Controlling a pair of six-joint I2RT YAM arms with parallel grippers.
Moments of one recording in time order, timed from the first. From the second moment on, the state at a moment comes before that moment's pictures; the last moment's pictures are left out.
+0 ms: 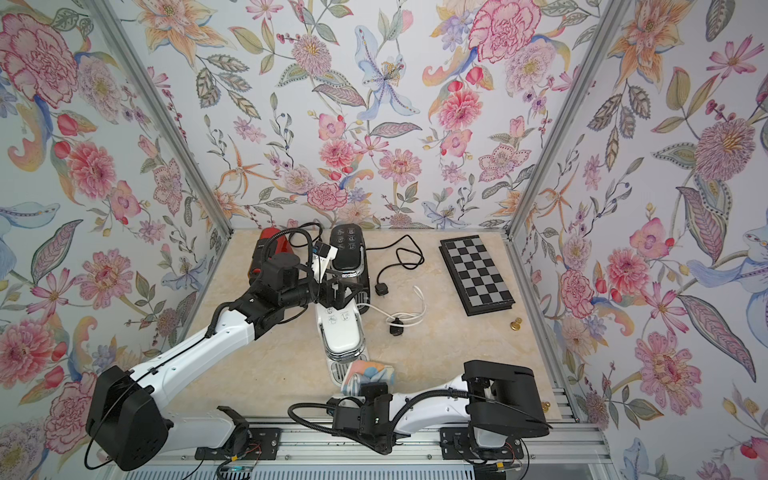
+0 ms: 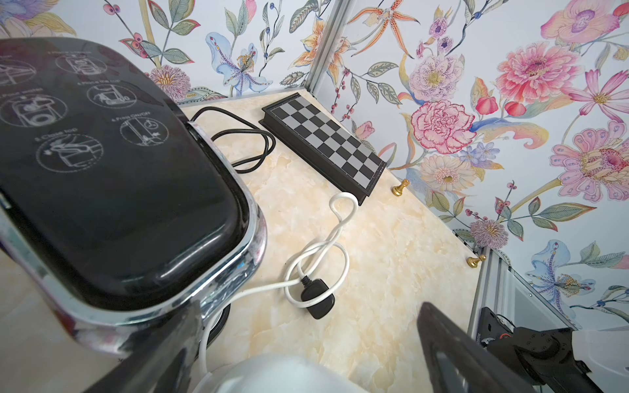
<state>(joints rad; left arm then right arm) -0.56 1.34 1.01 -0.07 0.41 -0.26 1.55 1.60 0.76 -0.48 0.72 -0.20</state>
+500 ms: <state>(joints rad) -0.56 1.34 1.01 -0.07 0.41 -0.25 1.62 1.68 0.89 -0.52 0.68 -0.24</state>
